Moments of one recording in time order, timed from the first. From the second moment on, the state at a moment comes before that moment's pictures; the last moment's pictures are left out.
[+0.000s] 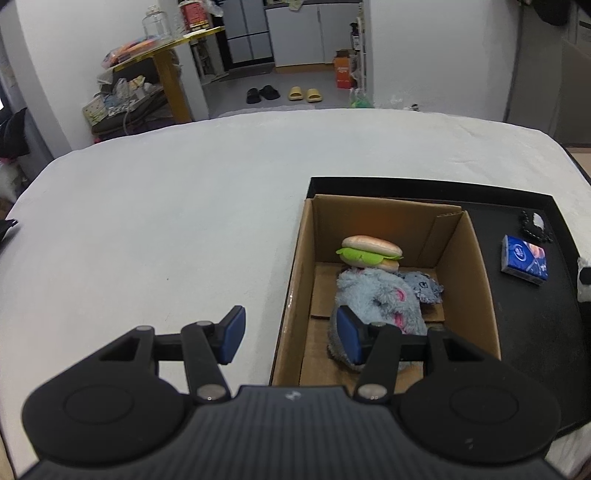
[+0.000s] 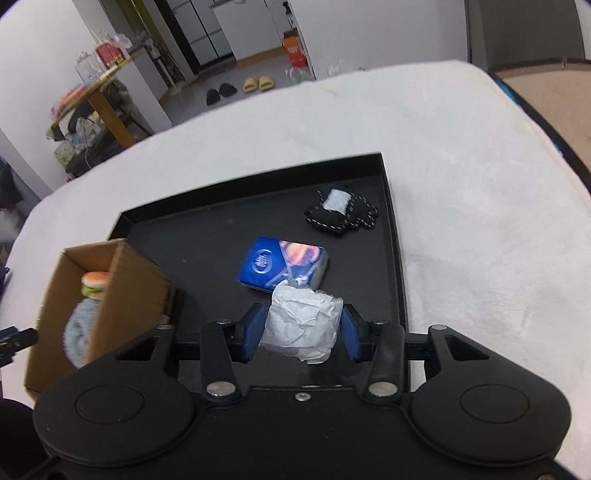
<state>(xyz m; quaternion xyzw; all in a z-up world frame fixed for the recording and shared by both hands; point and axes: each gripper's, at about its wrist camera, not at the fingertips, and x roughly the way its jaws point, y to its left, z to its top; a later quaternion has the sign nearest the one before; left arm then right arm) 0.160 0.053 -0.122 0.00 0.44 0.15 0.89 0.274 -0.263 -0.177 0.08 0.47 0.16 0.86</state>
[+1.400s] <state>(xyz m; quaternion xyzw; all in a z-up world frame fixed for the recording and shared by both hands) 0.146 0.094 -0.146 -0.10 0.44 0.08 0.89 0.219 -0.106 -0.105 0.00 0.42 0.22 0.88</state>
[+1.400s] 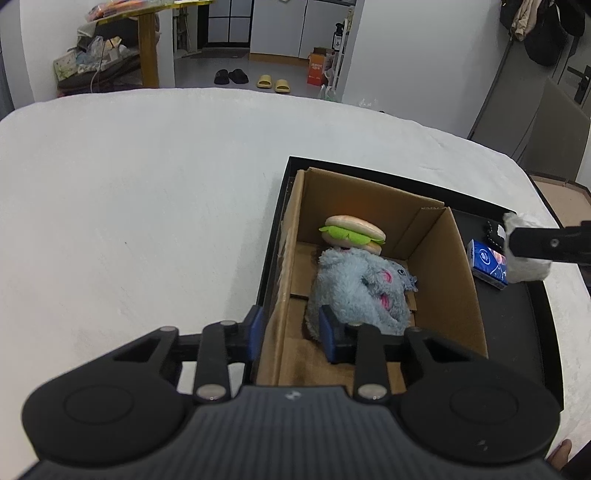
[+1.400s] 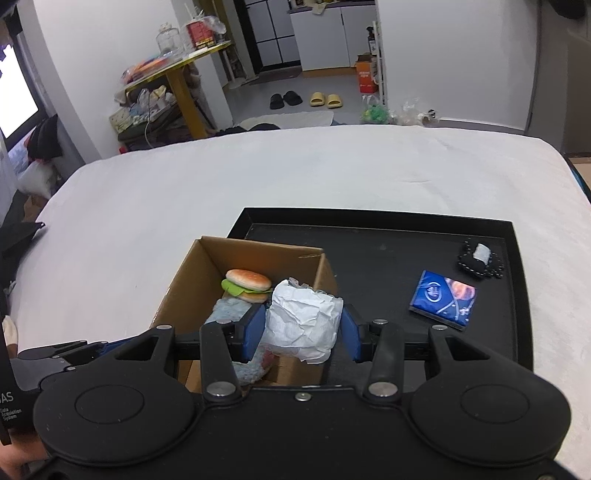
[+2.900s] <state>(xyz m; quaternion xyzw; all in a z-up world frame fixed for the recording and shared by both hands) 0.147 0.089 -0.142 -0.08 0.43 0.11 0.89 0.236 -0.151 -0.131 -0.01 0.45 0.19 0.87</state>
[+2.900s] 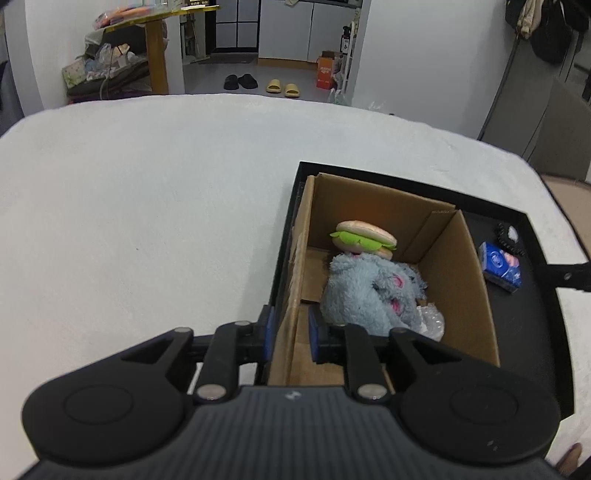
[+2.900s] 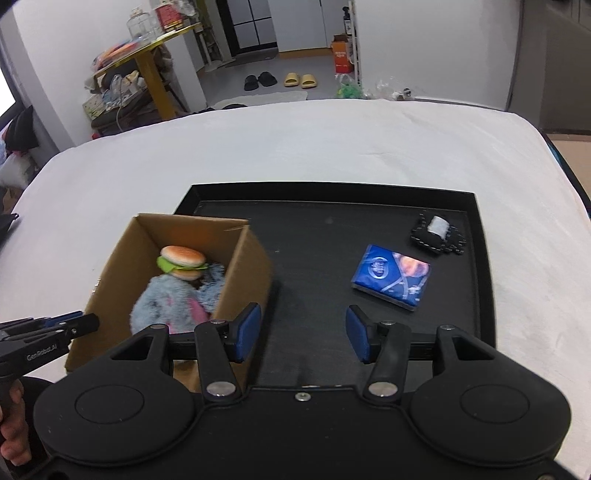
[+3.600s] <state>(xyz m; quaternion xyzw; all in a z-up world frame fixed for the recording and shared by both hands) 0.165 0.068 -0.133 -0.02 0.42 0.16 0.89 0.283 -0.199 -0.173 0.07 0.44 0.15 0.88</state>
